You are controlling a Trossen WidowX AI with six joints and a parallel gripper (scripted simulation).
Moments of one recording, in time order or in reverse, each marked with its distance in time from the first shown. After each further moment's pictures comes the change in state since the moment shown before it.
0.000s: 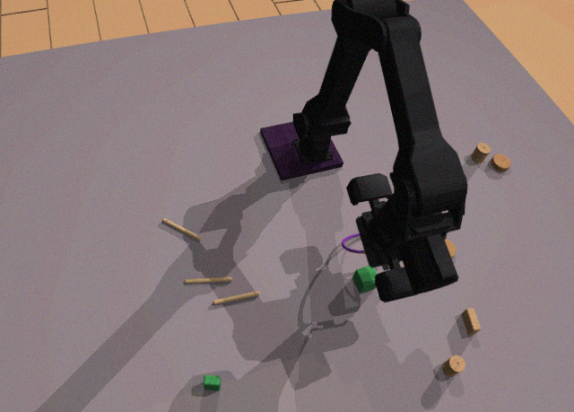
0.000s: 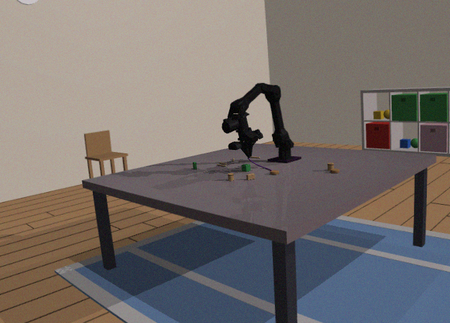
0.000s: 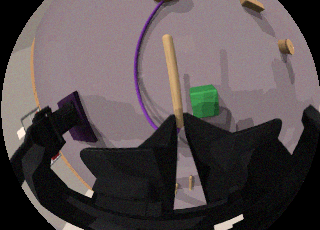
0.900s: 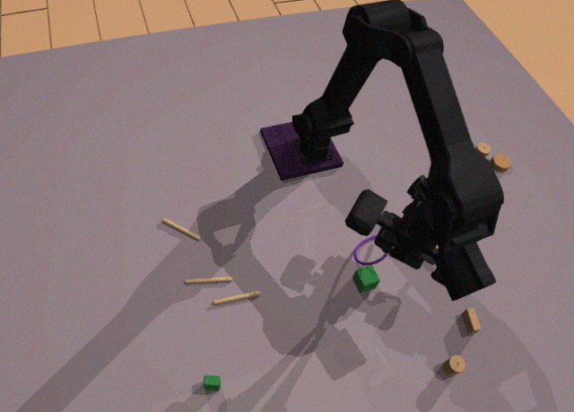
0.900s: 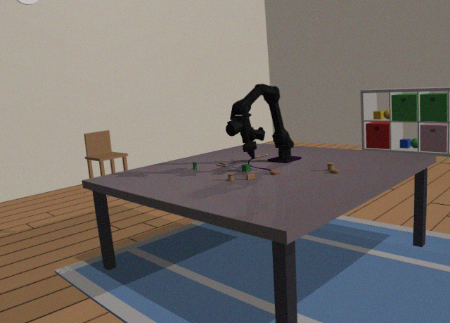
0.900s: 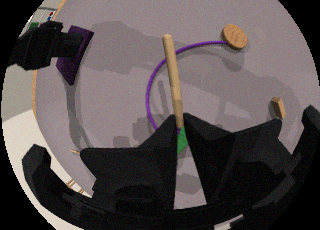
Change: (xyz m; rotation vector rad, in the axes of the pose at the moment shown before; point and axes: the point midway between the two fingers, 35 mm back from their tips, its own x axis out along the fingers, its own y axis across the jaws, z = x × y) arm 0.001 -0.008 0.035 -0.812 -0.006 0.062
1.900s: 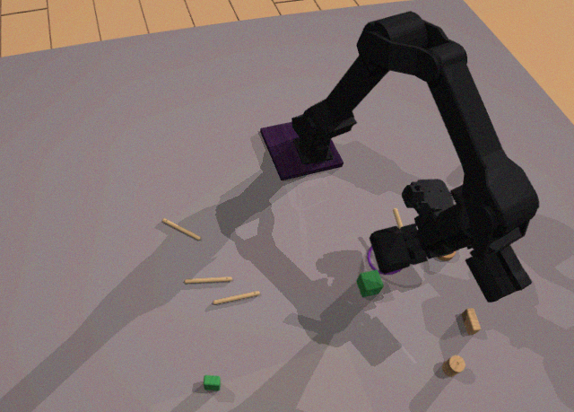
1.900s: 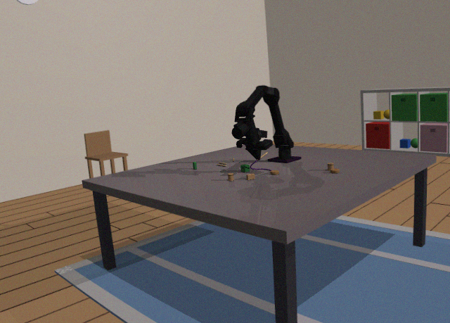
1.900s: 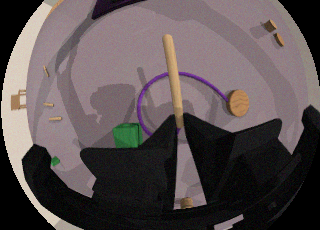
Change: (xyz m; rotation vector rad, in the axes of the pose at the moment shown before) arm 0.002 -0.030 0.023 -0.821 -0.043 0.051
